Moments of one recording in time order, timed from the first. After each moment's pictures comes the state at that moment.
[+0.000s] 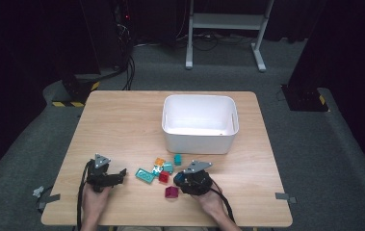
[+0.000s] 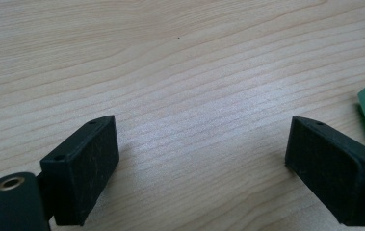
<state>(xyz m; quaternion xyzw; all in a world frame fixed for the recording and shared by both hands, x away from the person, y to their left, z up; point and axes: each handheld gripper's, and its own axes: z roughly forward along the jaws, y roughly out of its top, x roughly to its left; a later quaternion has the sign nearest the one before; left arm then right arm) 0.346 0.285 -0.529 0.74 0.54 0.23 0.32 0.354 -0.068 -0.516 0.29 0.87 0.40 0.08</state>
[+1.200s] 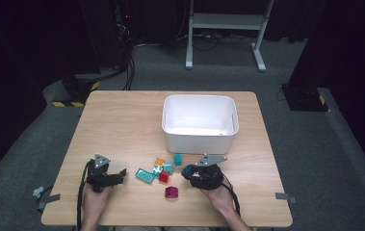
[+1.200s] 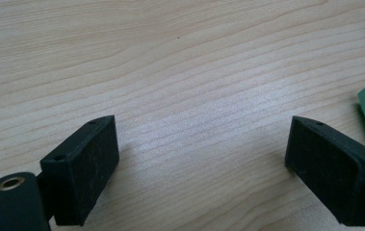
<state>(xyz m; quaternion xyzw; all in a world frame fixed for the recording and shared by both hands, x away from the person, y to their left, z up) 0.346 0.285 -0.529 0.74 0.54 0.23 0.32 0.359 -0.098 -0.484 0.31 0.85 0.43 0.09</state>
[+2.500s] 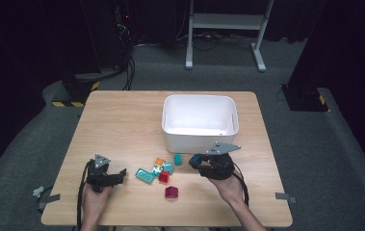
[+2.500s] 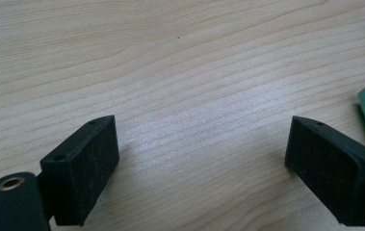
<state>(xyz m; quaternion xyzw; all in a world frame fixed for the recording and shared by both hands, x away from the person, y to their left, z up) 0.346 0.285 -0.529 0.74 0.54 0.23 0.32 0.372 -0.122 -0.439 0.31 0.83 0.44 0.10</state>
